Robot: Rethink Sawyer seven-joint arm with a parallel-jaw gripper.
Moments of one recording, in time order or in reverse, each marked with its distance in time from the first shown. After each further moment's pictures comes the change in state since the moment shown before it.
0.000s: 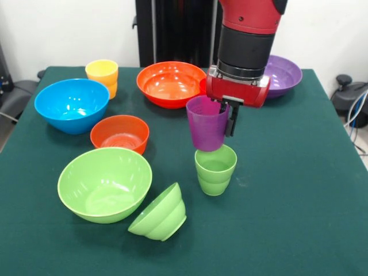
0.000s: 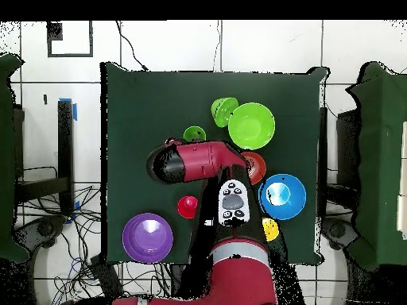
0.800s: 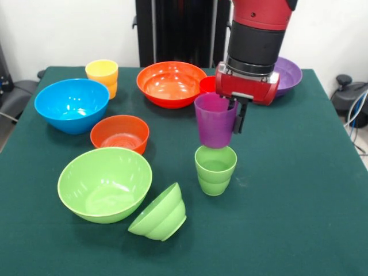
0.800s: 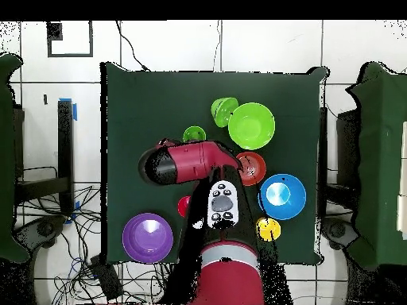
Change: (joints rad) arm 0.038 -0.011 -0.014 0.000 0.000 0.010 0.000
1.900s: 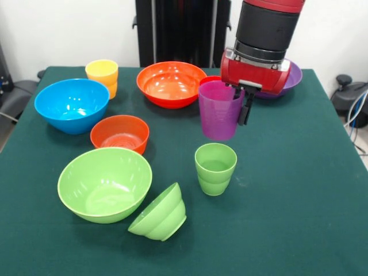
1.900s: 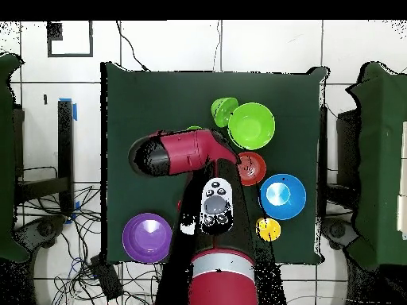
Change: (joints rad) arm 0.022 -0.038 -0.007 -0.065 0.000 0.114 0.000
